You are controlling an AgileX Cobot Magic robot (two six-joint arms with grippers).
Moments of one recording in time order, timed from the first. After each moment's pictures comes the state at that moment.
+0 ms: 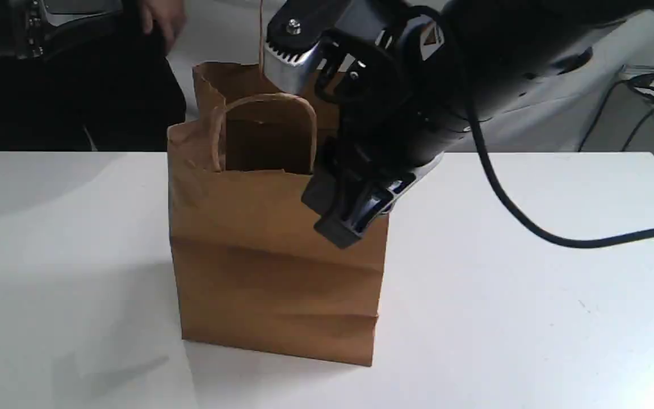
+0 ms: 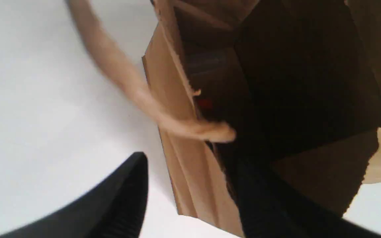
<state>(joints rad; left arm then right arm) 0.26 2.01 -1.60 -1.61 1.22 1.27 0.67 1.59 -1.48 0.10 0.90 -0.55</state>
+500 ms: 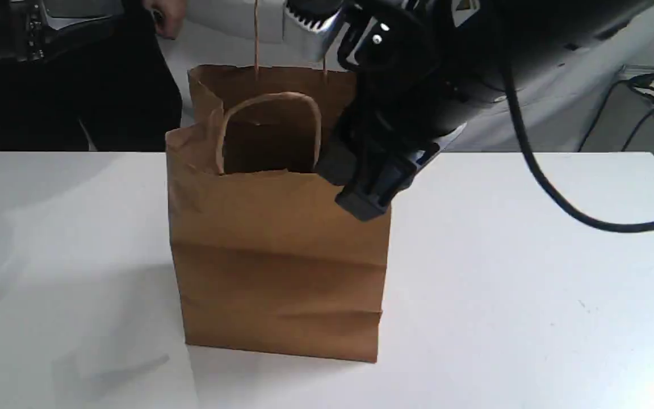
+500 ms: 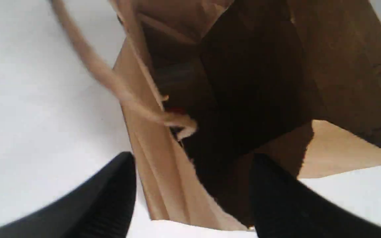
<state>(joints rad) 0.26 2.01 -1.60 -1.60 1.22 1.28 0.67 1.53 -1.48 0.03 0.88 -0.55</state>
